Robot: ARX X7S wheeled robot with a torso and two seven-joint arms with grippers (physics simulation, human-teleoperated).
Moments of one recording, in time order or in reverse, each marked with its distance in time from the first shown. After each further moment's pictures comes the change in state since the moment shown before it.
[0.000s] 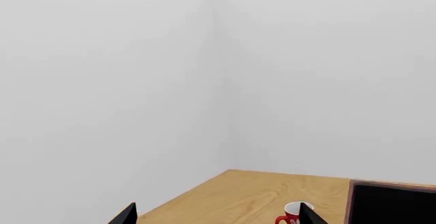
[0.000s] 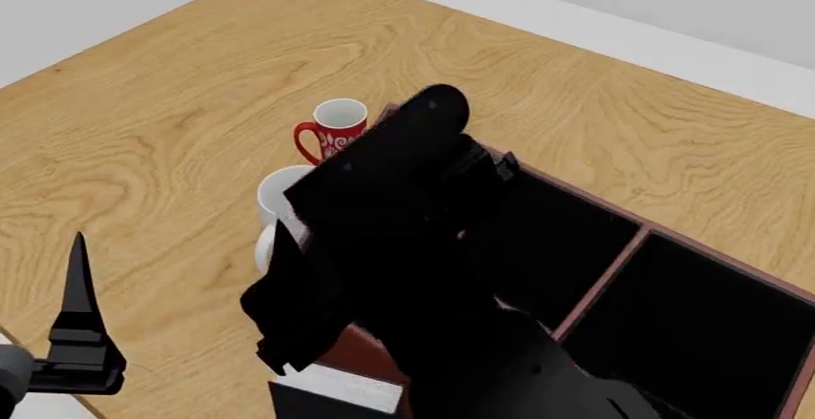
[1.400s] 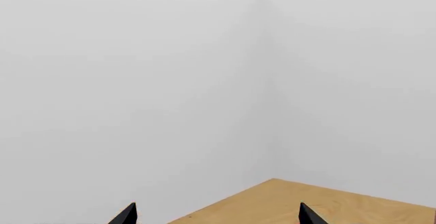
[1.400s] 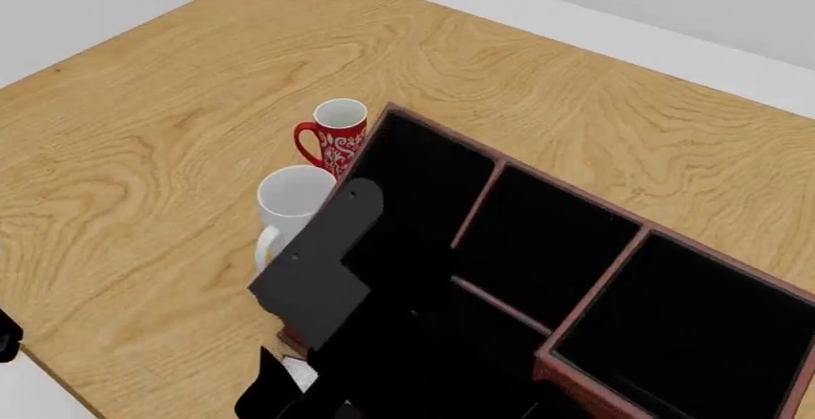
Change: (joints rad) left arm 0.020 -0.052 -0.160 0.007 -0.084 0.006 -0.055; right arm 0.001 0.030 -0.226 0.233 0.021 -0.089 -0.130
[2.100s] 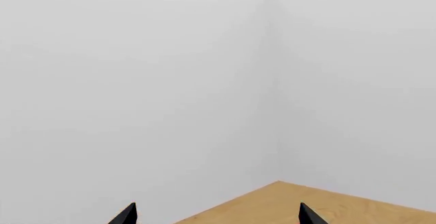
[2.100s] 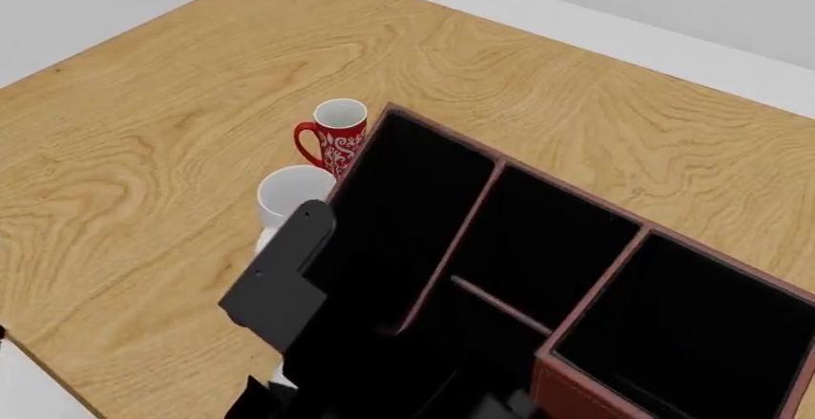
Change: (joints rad) left arm 0.014 -0.013 -0.027 0.017 -0.023 -0.001 -0.012; right arm 0.068 -0.089 -0.152 0.301 -0.048 -0.125 -0.074
